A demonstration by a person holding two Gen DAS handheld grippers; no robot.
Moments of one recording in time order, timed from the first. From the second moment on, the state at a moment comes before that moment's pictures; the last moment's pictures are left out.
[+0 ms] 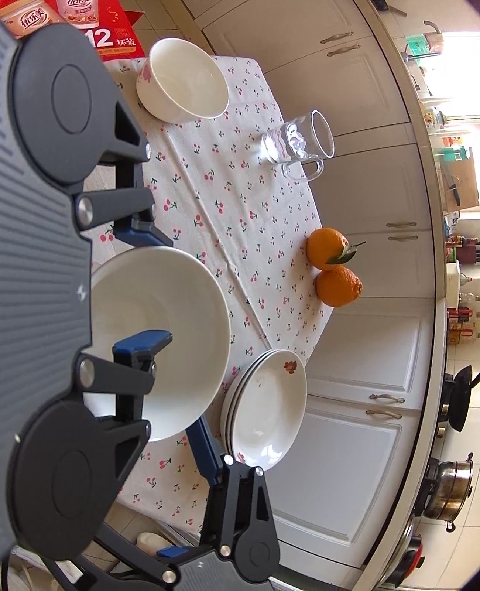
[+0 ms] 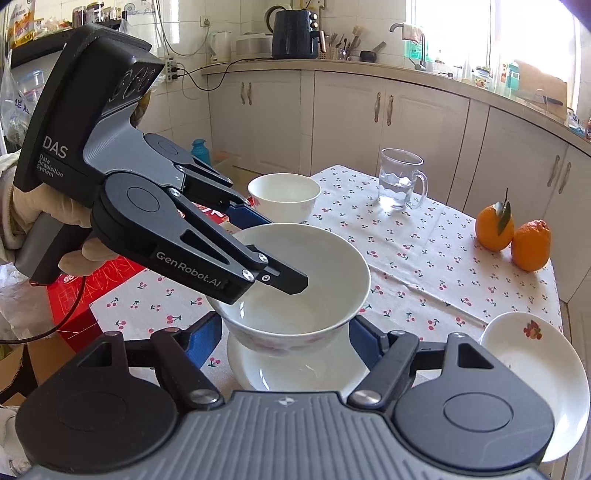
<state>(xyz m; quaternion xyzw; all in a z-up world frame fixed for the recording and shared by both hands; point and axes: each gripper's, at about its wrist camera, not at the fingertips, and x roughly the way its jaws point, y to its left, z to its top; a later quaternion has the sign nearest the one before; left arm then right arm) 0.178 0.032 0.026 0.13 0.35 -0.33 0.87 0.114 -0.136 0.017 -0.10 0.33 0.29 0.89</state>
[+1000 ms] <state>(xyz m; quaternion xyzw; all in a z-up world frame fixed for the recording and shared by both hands) 0.179 0.022 0.000 0.13 0.37 -0.34 0.86 0.118 -0.144 -0.007 -0.10 0.37 0.28 0.88</state>
